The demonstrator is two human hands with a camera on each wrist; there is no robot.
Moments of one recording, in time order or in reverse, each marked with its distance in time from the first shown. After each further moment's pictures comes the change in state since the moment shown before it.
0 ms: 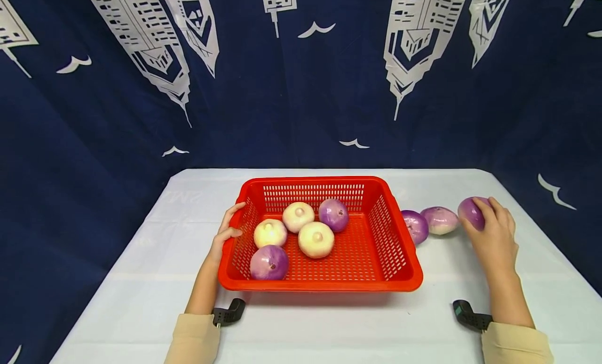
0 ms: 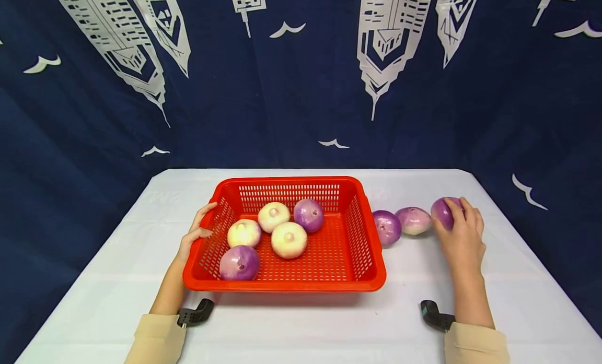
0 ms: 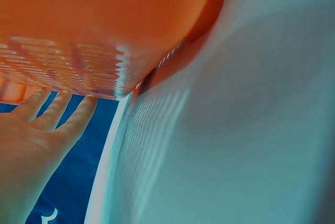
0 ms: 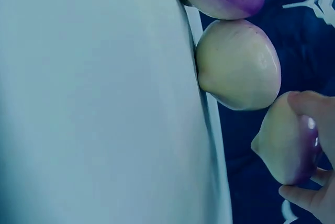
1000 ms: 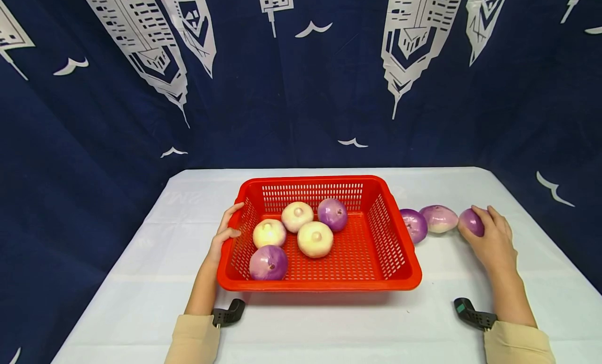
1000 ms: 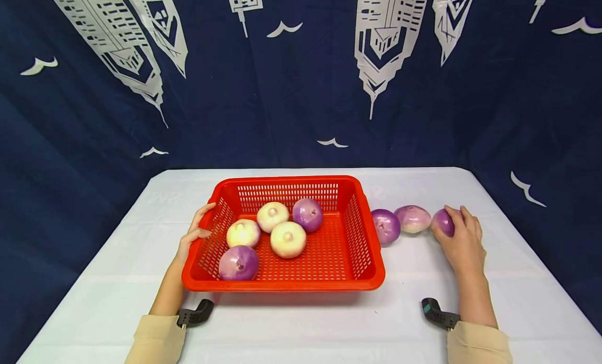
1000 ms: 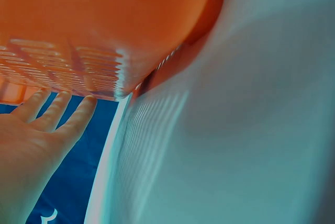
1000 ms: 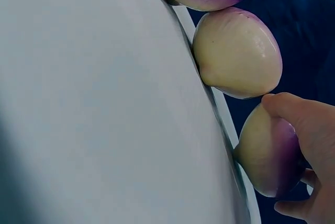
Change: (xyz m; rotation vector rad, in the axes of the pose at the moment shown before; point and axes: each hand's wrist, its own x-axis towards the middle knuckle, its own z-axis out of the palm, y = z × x) left_hand -0.001 0.001 0.000 0.007 0.002 -0.025; right_hand 0.002 0.032 0.012 -0.049 -0.114 -0.009
